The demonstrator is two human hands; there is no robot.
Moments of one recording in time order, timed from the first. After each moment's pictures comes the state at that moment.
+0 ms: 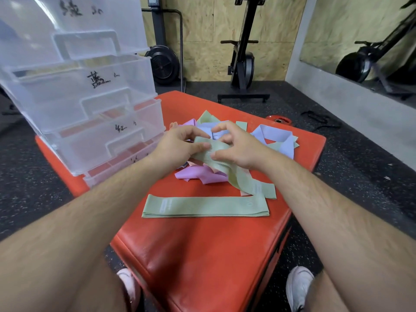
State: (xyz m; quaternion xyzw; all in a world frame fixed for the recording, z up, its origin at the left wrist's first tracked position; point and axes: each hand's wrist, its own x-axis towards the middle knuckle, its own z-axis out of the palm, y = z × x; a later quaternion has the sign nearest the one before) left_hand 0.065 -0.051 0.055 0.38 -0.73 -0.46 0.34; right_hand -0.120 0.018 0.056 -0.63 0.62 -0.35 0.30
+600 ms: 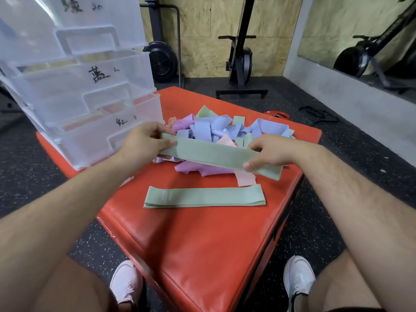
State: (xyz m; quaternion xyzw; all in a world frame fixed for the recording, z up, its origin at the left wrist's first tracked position) left_hand 0.123 -0.058 0.053 0.44 -0.69 -0.44 0.37; right_hand -0.177 0.060 0.066 -0.64 0.74 -0.06 0.20
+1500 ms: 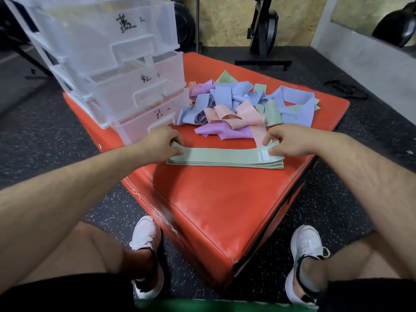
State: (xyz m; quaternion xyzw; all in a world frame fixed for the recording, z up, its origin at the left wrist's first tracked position) left_hand 0.174 -0.043 -0.018 0.44 -0.89 -0.13 0.08; right_hand -0.168 0.082 0.014 -0.66 0.73 -0.04 0.18
